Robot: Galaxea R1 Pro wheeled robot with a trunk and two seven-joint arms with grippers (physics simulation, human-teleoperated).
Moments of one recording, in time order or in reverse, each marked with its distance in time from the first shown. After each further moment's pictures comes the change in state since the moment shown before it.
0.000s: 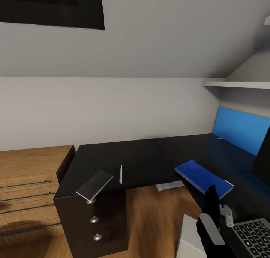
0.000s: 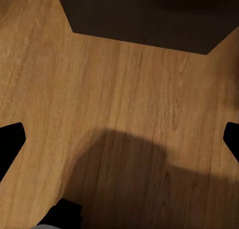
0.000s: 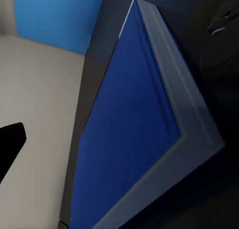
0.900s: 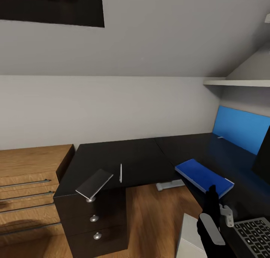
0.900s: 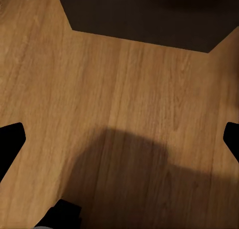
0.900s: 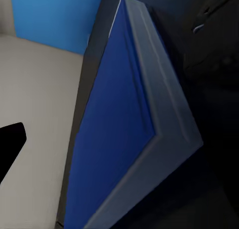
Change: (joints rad) left arm 0.000 0.000 -0.001 0.000 0.001 0.000 0.000; right arm 0.000 0.000 -0.003 -0.001 0.003 0.000 0.001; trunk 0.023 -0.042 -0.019
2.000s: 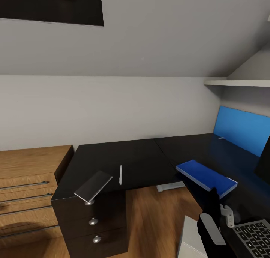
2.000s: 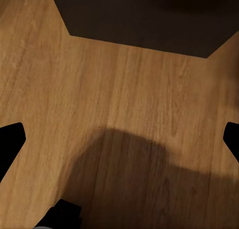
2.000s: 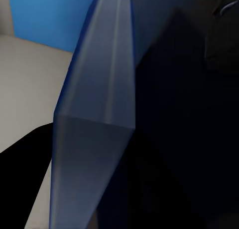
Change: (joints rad) left arm 0.000 0.000 0.000 0.000 0.000 0.000 0.000; right arm 0.000 -0.002 -0.005 -0.001 -0.003 -0.001 -0.001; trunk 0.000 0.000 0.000
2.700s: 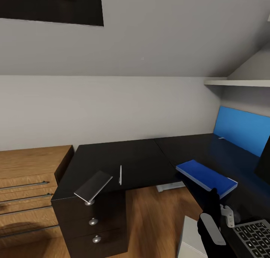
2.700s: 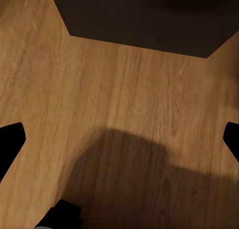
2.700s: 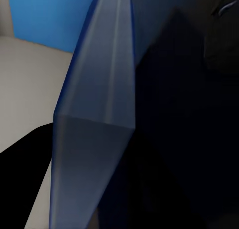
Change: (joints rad) left arm 0.000 0.000 0.000 0.000 -0.001 0.000 0.000; right arm 0.000 0.000 0.000 -0.001 -0.005 -0.001 0.001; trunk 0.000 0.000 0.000
